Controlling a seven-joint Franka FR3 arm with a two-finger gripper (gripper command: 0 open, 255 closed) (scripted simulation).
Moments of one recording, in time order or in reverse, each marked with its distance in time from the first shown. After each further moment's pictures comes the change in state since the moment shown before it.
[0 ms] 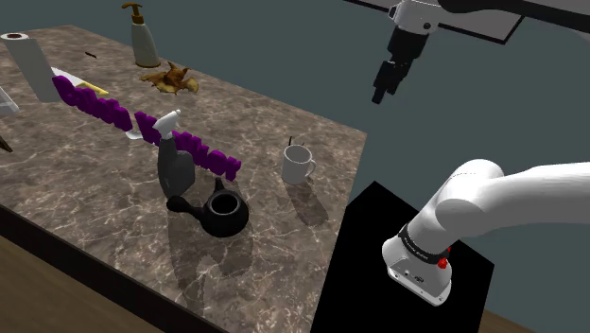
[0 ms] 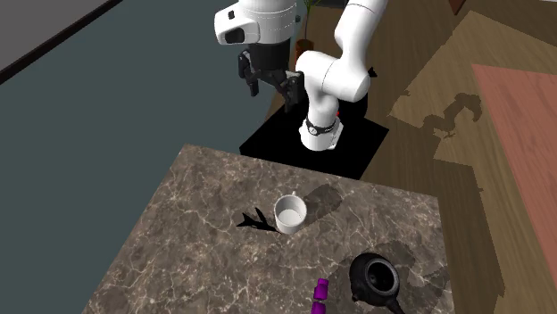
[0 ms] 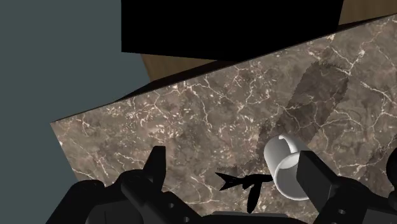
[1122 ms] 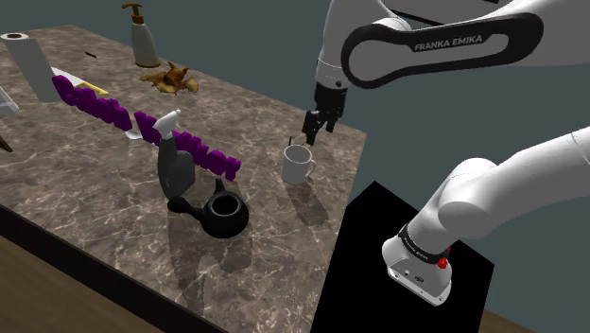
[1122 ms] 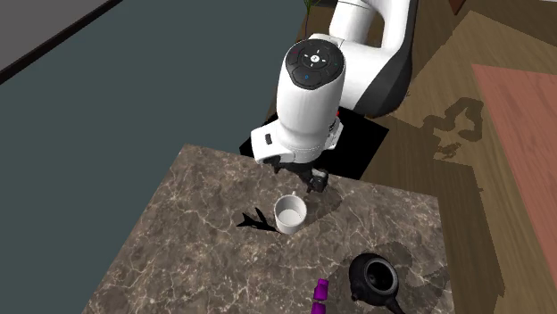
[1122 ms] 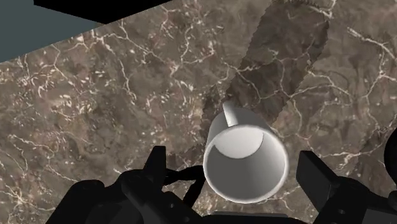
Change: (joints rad) arm 0.072 0.315 0.227 -0.104 0.097 0.407 0.246
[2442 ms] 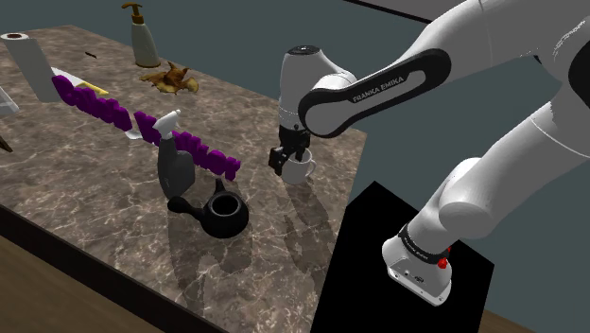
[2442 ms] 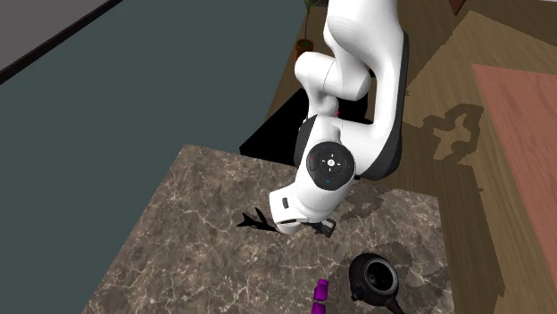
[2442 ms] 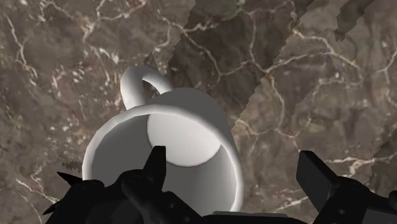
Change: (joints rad) arm 0.015 0.325 0.117 0.006 -0.052 0.306 0.170
